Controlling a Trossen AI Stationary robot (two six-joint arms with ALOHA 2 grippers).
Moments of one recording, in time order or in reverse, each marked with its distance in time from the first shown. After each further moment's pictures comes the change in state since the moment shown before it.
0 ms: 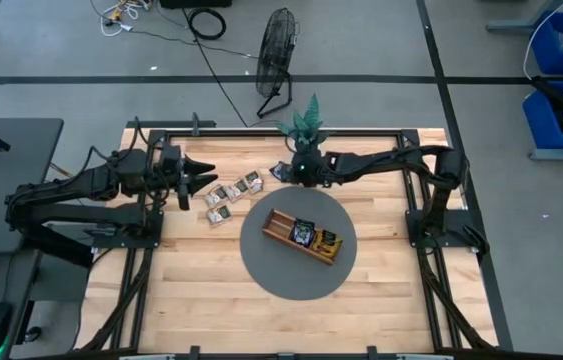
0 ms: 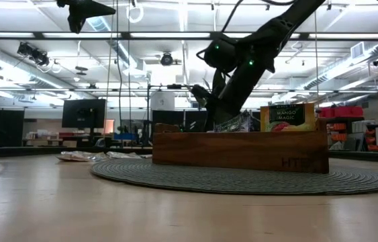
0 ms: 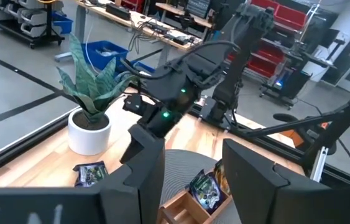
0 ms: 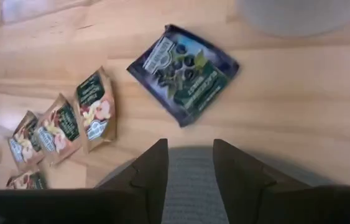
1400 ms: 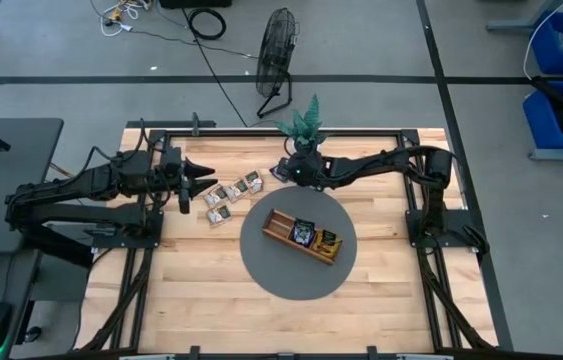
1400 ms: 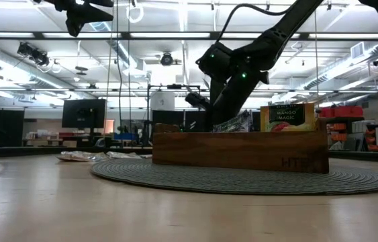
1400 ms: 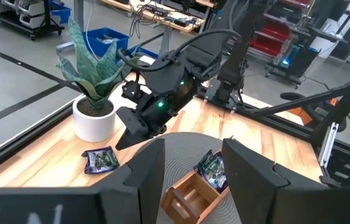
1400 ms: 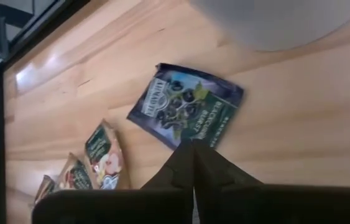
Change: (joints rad) left arm 0.000 0.001 0.000 -0.070 0.017 0.049; right arm 0.013 0.086 0.000 0.143 0.129 0.227
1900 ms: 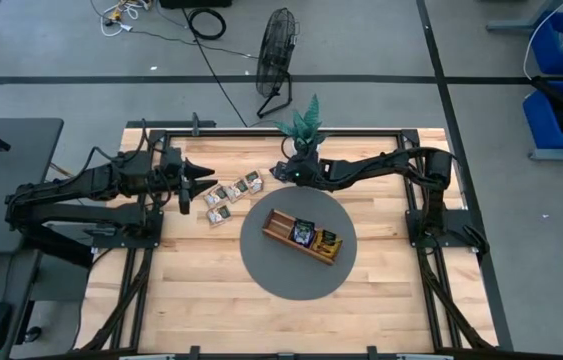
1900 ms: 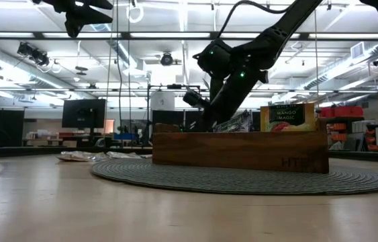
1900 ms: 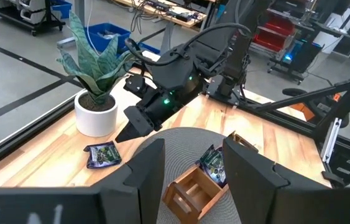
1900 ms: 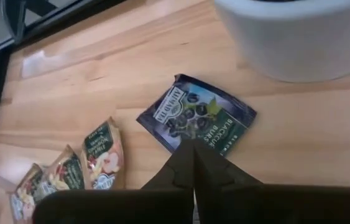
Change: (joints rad) left arm 0.000 0.000 0.000 -0.021 -0.001 0.000; right arm 0.023 0.000 0.000 0.036 0.082 -0.183
